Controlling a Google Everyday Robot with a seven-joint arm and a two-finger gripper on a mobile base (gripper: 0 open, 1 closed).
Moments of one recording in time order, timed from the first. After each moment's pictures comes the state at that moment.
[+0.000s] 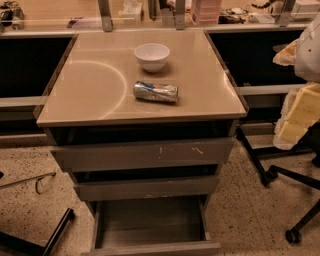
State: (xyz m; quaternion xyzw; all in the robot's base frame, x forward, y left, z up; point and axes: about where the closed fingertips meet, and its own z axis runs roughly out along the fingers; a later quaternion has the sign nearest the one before) arm 0.438 -0.216 0.977 -0.60 0.78 -0.04 0.16
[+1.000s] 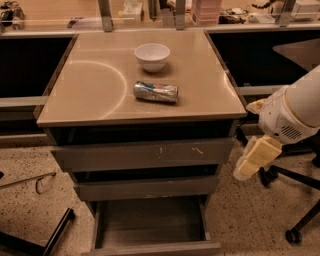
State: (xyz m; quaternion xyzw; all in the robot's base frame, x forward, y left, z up) arm 0.452 -0.194 0.855 -0.56 0.80 0.06 0.22
